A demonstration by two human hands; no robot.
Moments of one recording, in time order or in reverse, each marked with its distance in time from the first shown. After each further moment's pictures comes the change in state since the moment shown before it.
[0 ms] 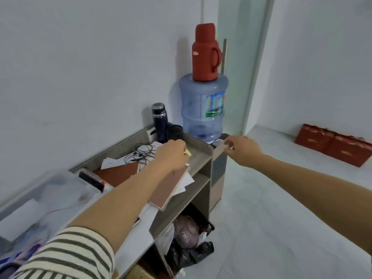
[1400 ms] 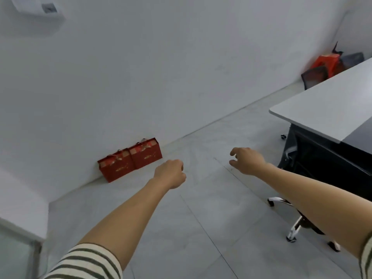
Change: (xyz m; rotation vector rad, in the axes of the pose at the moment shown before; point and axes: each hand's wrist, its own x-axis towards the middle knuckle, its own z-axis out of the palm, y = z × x) left_hand 0.377 0.910 0.286 0.122 -0.405 1.268; right_hand -0.083 0.830 -0.192 -0.053 0.203 1.359
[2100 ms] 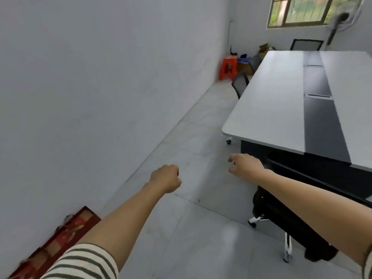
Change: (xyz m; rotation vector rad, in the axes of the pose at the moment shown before) left_hand 0.479 0.094 -0.064 0.115 -0.144 0.434; right_hand 0.327 0.131 -0.064 0.062 0.077 0.453
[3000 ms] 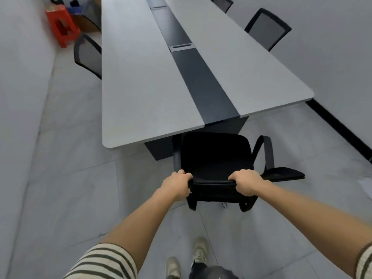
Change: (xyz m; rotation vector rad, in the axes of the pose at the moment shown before) left_hand 0.290 0.331 0.117 0.210 -0.500 0.893; right_hand 0.026 0.291 0.054 0.107 -0.394 0.663
